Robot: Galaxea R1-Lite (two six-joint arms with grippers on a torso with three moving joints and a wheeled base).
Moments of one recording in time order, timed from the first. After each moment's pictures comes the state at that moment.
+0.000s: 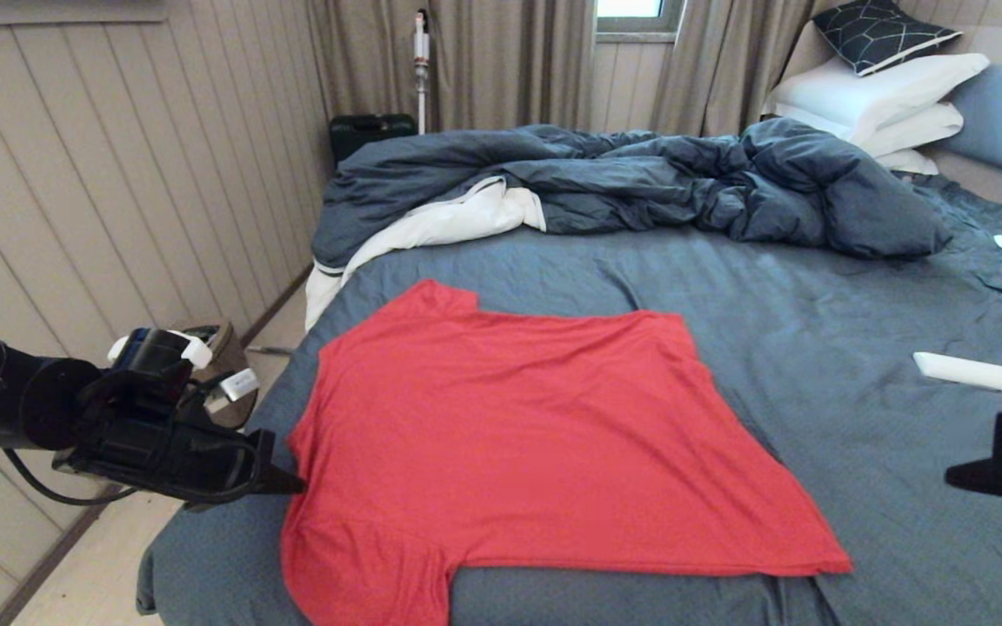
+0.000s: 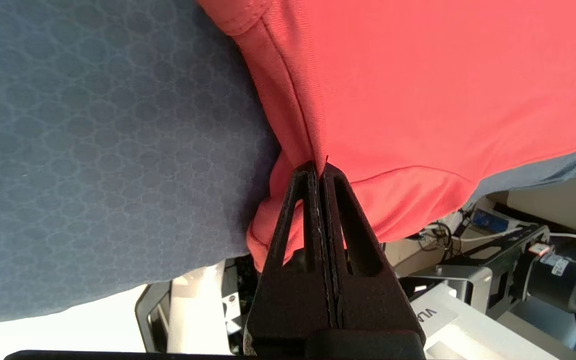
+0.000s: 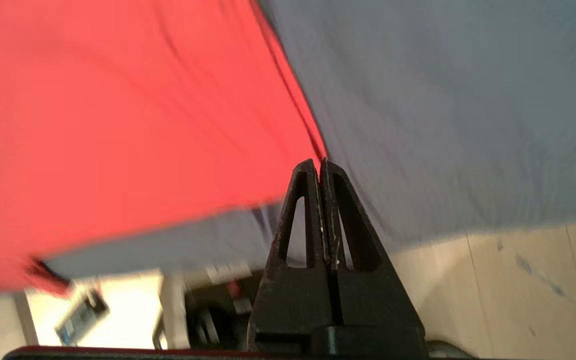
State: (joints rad) left arm -0.07 1.87 -0.90 0.16 -0.56 -0.18; right arm -0.24 1.27 -0.87 0.47 0.19 0.29
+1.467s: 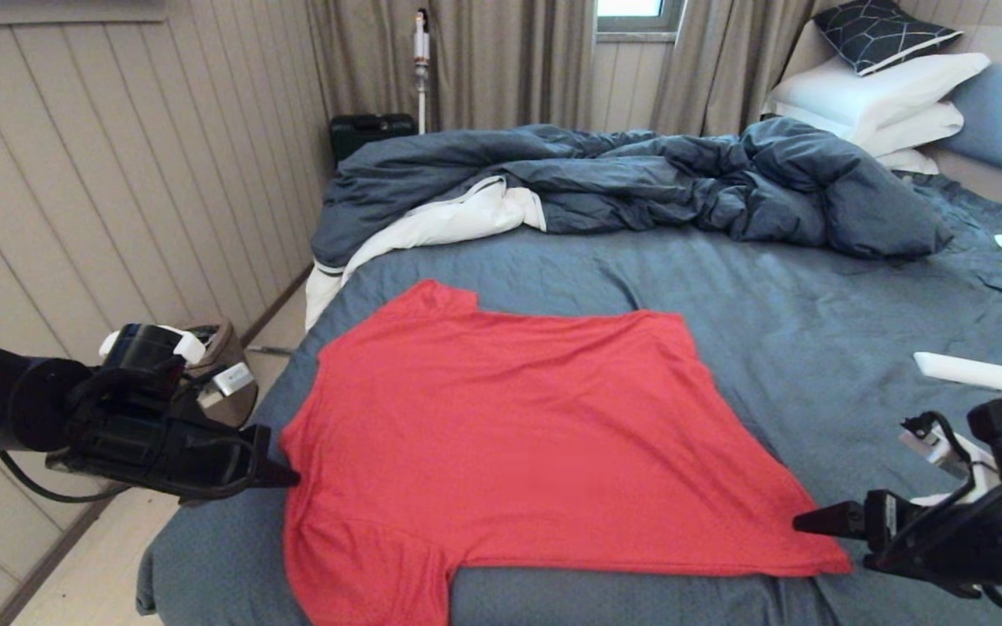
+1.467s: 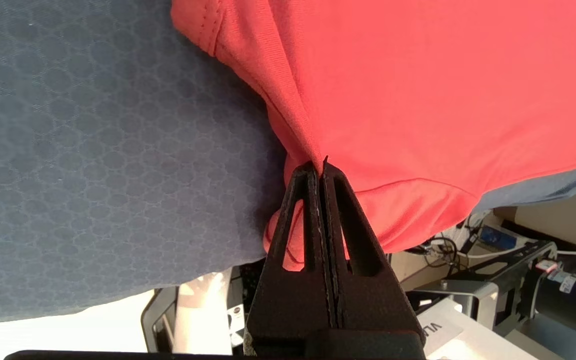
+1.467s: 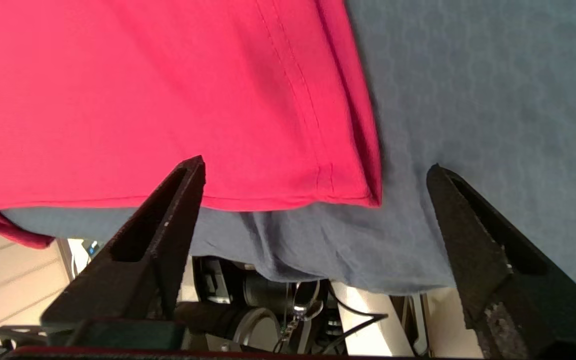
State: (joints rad) left arm -0.07 1.85 -0.89 0.13 -0.53 -0.19; right arm -0.20 1.55 -0.54 -0.01 0.38 0.25
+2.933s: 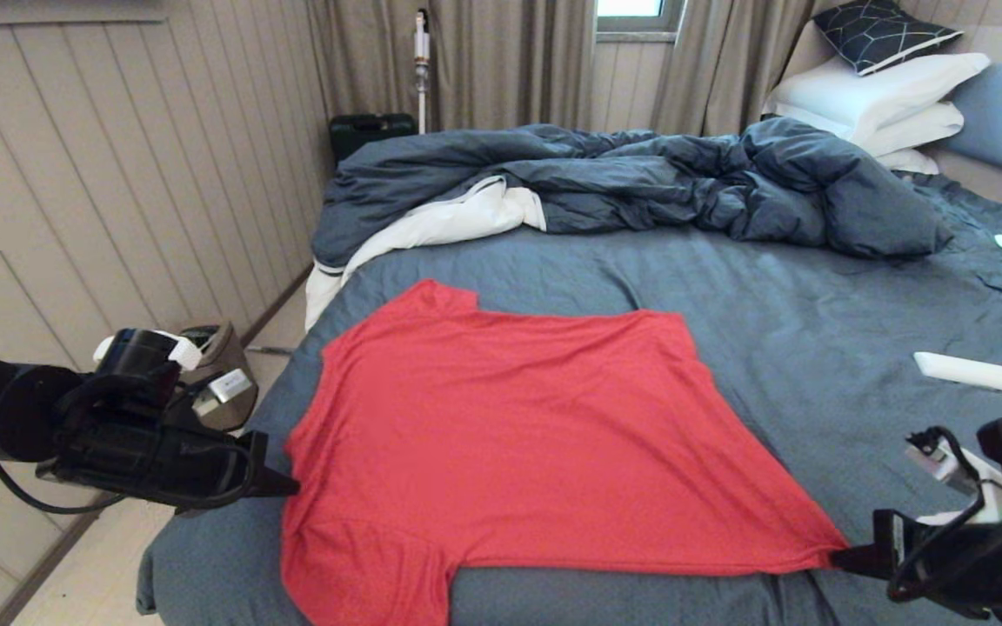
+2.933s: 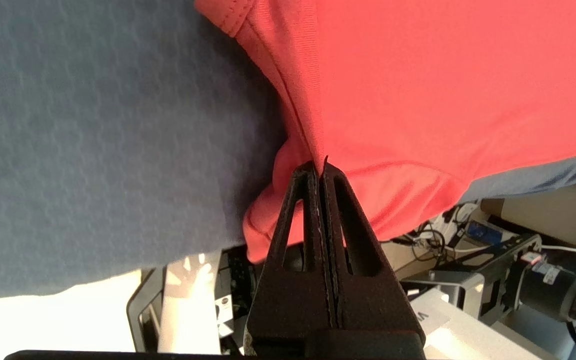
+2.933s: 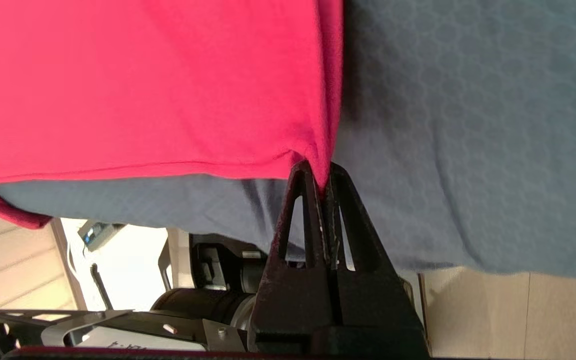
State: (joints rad) left arm -0.08 1.81 -0.85 0.14 -0.54 -0.22; right arm -0.19 1.48 -0.48 -0.01 0.38 0.25
